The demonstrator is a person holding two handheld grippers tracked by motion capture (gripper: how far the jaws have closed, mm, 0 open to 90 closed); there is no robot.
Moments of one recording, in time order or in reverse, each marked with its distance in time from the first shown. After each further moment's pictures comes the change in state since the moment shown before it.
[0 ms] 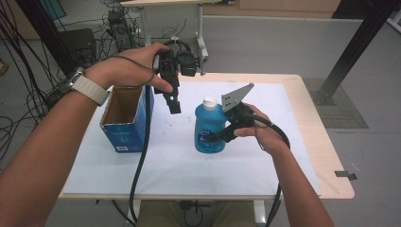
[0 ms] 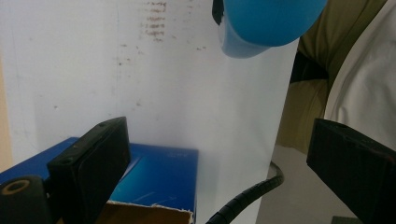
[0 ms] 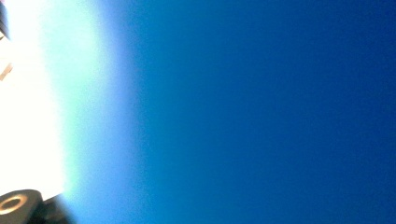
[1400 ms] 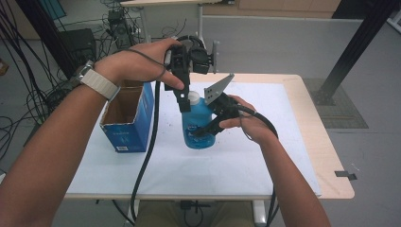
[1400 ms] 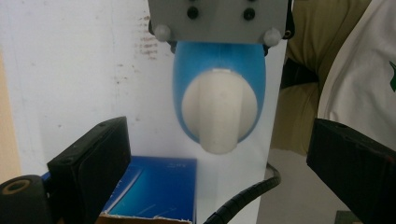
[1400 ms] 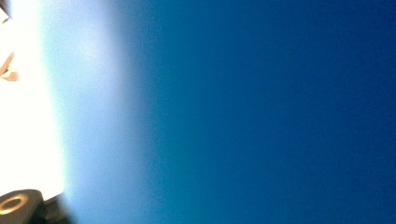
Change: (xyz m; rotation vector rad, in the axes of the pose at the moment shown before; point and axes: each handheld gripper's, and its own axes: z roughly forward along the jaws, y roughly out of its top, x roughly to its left) left arm -0.008 0.027 -0.011 0.001 -0.012 0.052; right arm -0.014 0.035 0.023 0.078 0.039 -0.025
